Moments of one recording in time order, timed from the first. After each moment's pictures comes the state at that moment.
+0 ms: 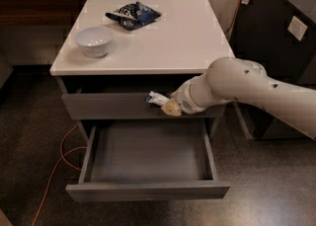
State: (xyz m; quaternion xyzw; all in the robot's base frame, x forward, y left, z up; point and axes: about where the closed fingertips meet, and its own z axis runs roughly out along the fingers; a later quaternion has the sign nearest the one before) arm 0.590 -0.057 0.747 -0.44 0.83 0.13 0.33
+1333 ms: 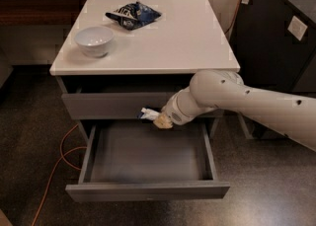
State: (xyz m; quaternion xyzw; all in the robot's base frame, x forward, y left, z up) arm 0.582 -0.032 0.685 -0.47 0.83 0.14 0.28
